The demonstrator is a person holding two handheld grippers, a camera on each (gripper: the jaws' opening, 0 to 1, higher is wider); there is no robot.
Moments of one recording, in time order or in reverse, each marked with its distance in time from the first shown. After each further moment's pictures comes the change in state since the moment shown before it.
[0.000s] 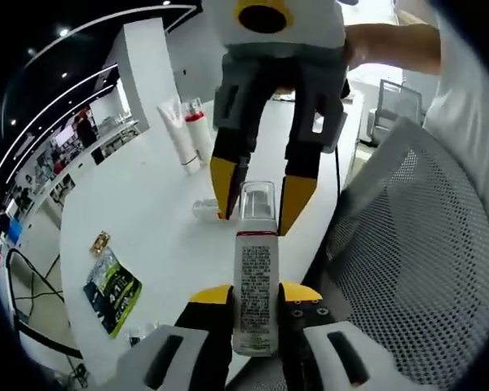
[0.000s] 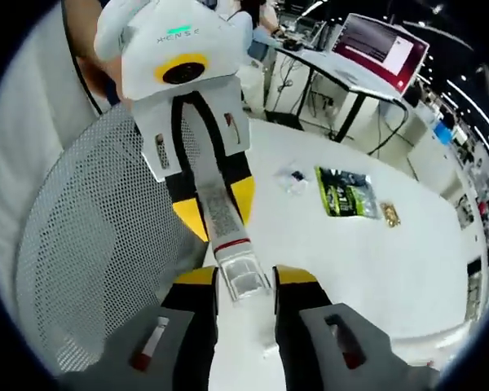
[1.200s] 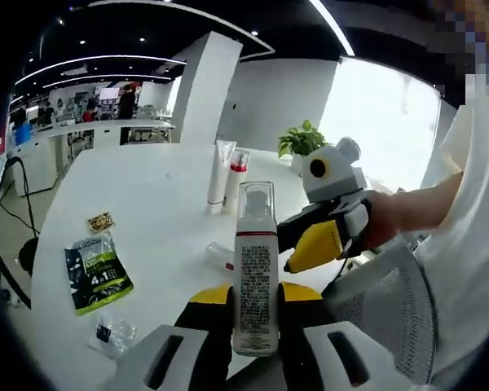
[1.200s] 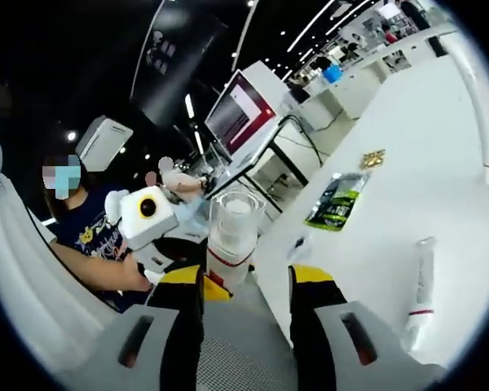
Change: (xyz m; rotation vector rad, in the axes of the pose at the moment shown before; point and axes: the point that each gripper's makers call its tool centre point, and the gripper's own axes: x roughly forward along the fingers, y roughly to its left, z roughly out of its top) left arm -0.038 0.025 0.054 -0.454 -0.338 -0.116; right arm -0.023 -0.025 0.051 0.976 -0.786 0.129
